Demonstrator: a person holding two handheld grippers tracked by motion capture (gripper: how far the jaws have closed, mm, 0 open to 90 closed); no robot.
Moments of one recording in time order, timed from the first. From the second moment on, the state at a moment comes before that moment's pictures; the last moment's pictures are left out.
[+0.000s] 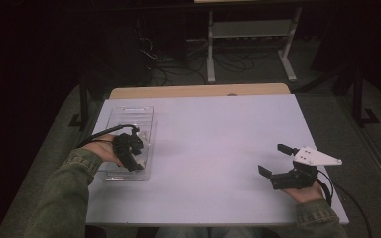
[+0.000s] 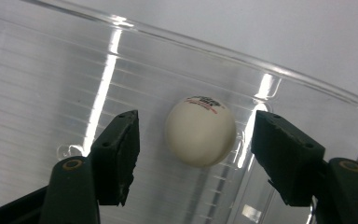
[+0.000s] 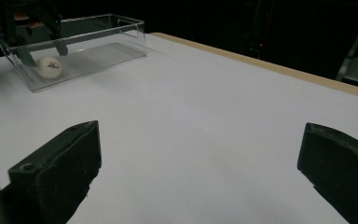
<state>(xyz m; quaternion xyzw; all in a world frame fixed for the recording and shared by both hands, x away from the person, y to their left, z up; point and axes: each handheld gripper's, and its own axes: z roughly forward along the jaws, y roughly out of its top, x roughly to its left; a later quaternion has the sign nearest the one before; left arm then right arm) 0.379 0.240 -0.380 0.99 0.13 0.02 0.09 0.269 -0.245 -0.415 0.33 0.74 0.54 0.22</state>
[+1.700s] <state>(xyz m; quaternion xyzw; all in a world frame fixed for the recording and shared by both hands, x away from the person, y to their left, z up) 0.358 0.273 -0.351 0.94 0.23 0.12 0.22 0.266 -0.246 -0.414 0.34 0.74 0.54 0.22</state>
